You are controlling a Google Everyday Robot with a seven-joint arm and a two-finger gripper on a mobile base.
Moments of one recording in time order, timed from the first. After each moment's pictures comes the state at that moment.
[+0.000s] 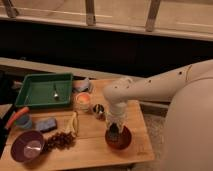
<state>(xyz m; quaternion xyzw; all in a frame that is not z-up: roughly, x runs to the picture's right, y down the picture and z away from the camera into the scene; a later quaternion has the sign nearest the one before) 0.055 0.202 0.718 -0.27 0.30 0.73 0.55</state>
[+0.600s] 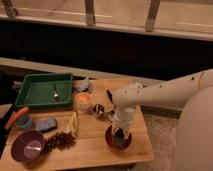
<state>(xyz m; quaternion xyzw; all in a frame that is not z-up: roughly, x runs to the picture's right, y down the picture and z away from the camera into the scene) 0.088 0.219 0.717 -0.27 0.32 0.75 0.51</state>
